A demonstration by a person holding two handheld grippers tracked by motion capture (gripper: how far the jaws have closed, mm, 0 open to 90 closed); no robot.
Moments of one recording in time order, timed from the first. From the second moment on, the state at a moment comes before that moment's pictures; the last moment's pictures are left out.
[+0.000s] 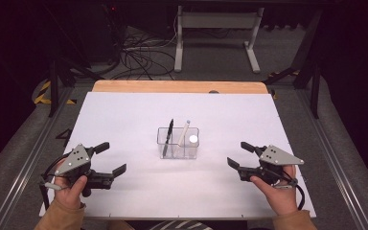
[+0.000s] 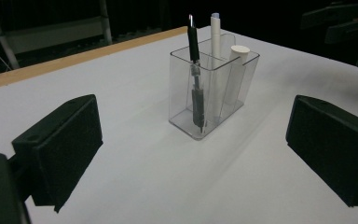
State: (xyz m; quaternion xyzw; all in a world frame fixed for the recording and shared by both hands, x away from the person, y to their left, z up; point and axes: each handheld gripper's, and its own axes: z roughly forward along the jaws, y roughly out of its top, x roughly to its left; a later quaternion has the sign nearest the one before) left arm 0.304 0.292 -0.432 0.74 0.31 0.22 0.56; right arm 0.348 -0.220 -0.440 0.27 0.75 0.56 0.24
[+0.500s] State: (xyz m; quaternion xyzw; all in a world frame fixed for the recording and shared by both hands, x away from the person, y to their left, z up) left arm 0.302 0.291 -0.448 0.74 0.31 0.21 0.56; right arm 0.341 -0.241 -0.479 0.31 0.76 0.53 0.23
